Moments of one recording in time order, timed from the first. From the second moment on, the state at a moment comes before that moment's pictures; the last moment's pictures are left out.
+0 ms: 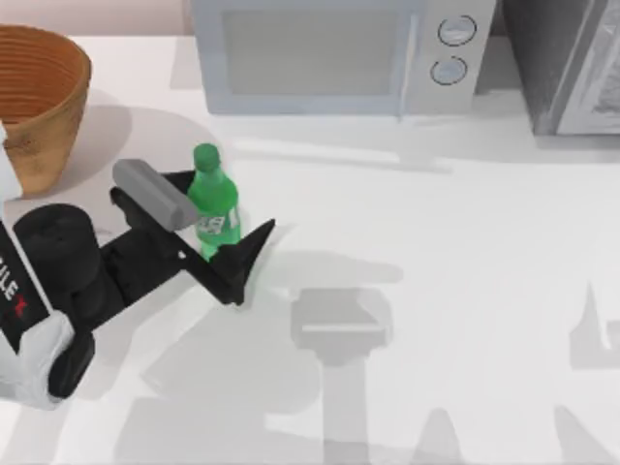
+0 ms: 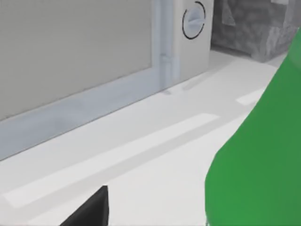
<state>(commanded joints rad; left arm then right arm) -0.27 2.16 0.53 1.50 0.56 0.08 0.00 0.00 0.00 0.00 0.00 0.00</state>
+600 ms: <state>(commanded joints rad) -0.27 2.16 0.53 1.50 0.56 0.08 0.00 0.00 0.00 0.00 0.00 0.00</state>
